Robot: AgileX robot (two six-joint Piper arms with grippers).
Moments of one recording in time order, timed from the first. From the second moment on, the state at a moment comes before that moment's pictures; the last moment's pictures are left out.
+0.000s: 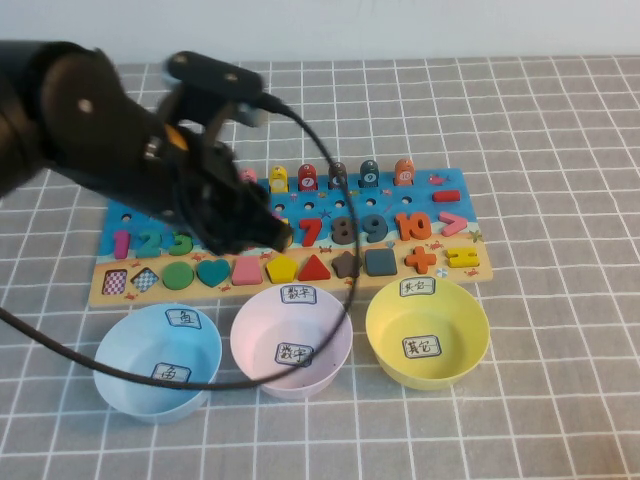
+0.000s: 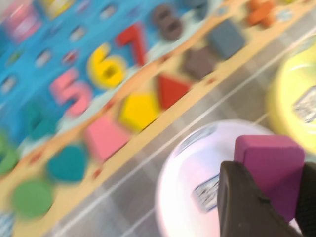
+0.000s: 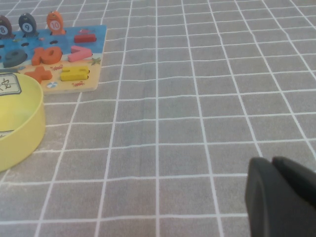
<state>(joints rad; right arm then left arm) 0.04 -0.01 0.03 0.12 0.38 0.00 -0.51 1.51 -1.29 -0.17 0.84 0.19</state>
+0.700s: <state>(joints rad) 0.04 -0.01 0.03 0.12 0.38 0.00 -0.80 1.74 -1.32 -0.20 0.70 0.32</state>
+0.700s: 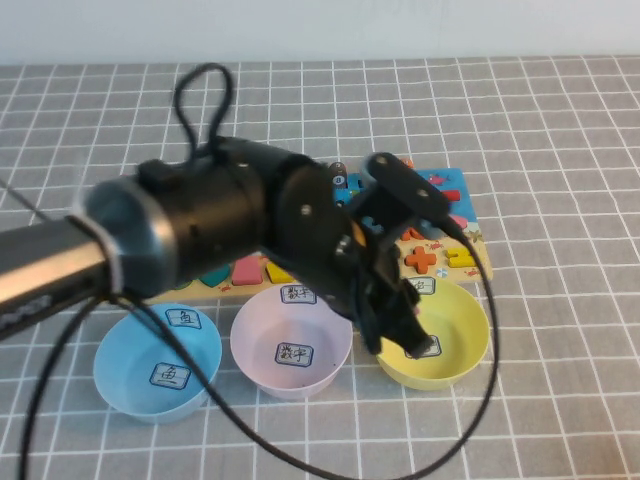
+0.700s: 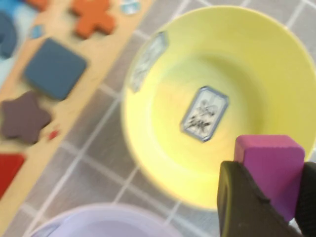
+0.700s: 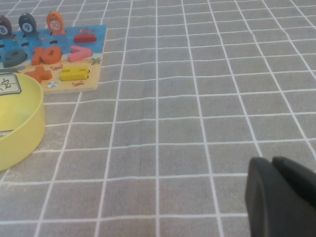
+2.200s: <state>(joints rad) 0.04 -0.01 0.03 0.12 0.38 0.00 -0.80 2.05 -1.56 -0.14 0.82 0.35</state>
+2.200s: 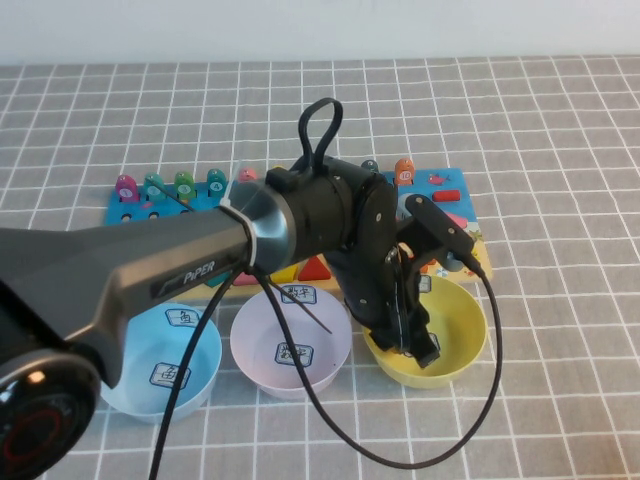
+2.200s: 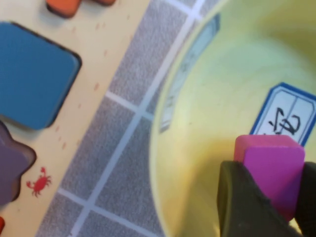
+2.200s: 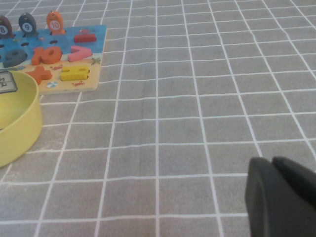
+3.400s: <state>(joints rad) 0.04 -0.01 0.03 0.12 0.38 0.00 -0.80 1.96 -1.56 -0.14 0.85 0.35</state>
